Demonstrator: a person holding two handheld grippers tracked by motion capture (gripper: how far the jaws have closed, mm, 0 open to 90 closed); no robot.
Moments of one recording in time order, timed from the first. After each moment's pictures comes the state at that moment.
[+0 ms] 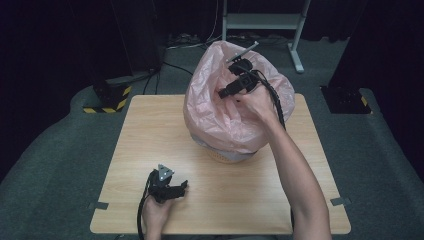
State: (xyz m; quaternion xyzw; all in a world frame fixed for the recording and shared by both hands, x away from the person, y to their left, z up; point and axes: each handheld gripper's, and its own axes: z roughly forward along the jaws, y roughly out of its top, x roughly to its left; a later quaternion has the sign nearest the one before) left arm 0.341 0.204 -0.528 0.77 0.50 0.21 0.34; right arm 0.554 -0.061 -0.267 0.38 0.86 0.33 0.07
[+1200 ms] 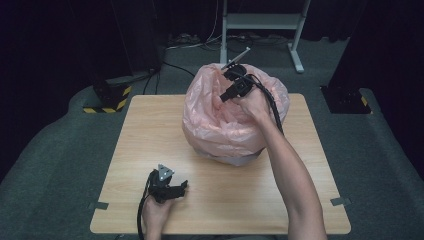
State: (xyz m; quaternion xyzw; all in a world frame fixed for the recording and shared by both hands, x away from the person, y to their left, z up) left arm 0.341 0.204 -0.528 0.77 0.50 0.21 0.34; right arm 0.562 -0.049 -0.288 0.36 0.88 0.29 0.06
